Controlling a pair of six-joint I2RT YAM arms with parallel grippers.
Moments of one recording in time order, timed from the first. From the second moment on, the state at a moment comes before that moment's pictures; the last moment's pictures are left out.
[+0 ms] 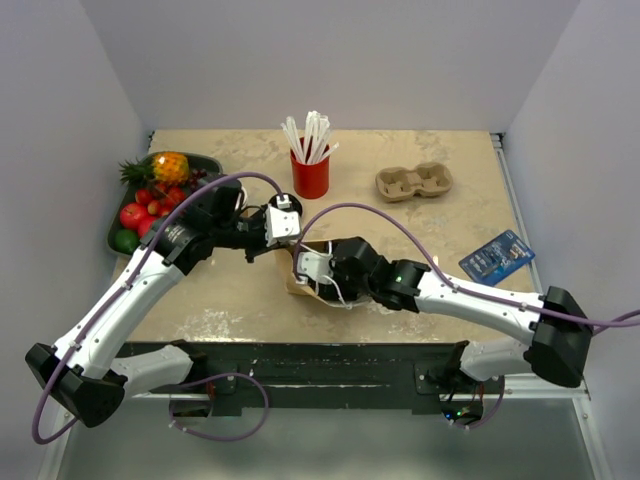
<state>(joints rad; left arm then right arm) -0.55 1.12 1.23 -0.80 0.56 0.71 1.03 1.28 0.89 -0.33 0.19 -0.60</state>
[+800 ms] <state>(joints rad) -0.55 1.02 1.14 -0.77 0.50 0.79 1.02 1.36 0.93 -0.31 0.19 -0.65</state>
